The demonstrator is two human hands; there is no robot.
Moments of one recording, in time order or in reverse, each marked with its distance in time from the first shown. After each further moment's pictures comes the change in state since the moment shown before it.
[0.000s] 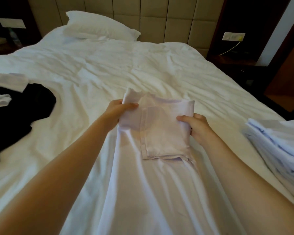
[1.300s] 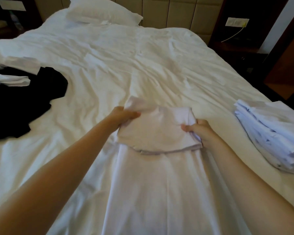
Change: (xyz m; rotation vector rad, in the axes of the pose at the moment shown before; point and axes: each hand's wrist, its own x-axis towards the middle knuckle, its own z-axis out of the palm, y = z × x) left_hand -0.092 -0.027 -0.008 0.135 -0.026 -0.215; right_hand -0.094 0.027 -0.023 -0.269 0.036 0.167
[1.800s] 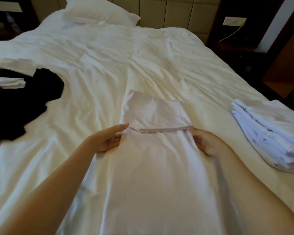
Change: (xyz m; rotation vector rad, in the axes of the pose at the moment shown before) left_hand -0.003 -0.057 -0.017 -0.241 -0.349 -0.232; right_hand 0.026 0.043 -0.031 0.343 -0.164 0.189
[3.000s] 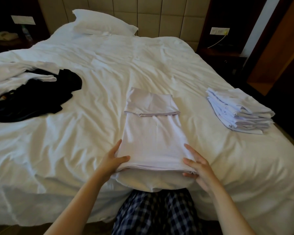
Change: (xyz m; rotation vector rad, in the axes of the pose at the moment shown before) left_hand -0.190 -0.149 0.071 0.219 0.317 0.264; right_hand -0.229 0.147 -0.018 0.068 -0.085 -0.230
